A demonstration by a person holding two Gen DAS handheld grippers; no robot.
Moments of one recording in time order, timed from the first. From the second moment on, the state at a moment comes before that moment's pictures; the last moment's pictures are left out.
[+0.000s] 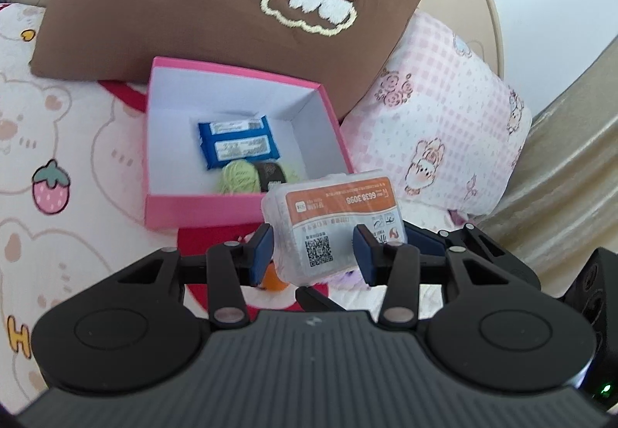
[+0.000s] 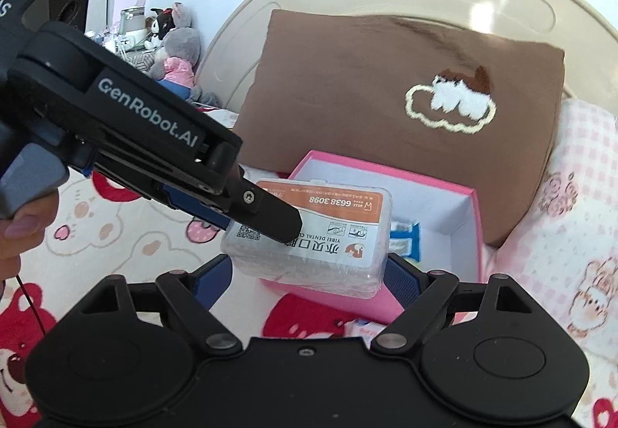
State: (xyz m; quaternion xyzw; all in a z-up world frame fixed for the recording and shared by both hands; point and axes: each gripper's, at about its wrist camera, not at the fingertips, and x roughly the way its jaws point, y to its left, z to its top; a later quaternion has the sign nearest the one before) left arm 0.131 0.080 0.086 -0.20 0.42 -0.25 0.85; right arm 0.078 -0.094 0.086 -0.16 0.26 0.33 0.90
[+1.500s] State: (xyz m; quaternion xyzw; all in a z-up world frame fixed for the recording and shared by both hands) left arm 0.318 0.020 0.008 -0.23 0.43 -0.16 0.86; right arm 0.304 -0.071 0.023 -0.08 0.34 0.32 0.88
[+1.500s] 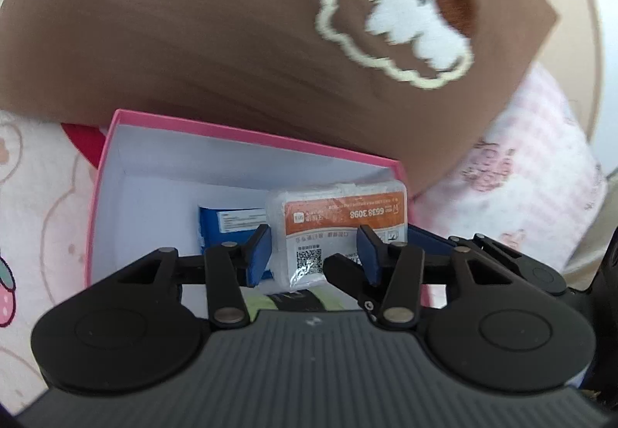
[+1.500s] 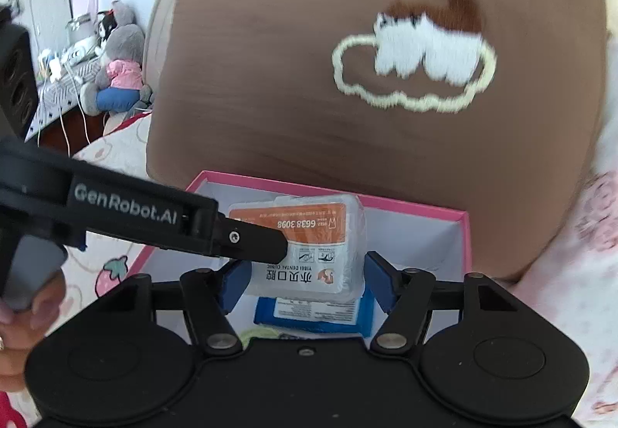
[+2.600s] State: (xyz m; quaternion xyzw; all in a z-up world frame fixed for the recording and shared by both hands) left arm 0.376 0.011 -0.072 -0.21 0.48 -0.12 0.84; right arm 0.379 -0.046 -0.057 -0.05 0.47 0.30 0.83
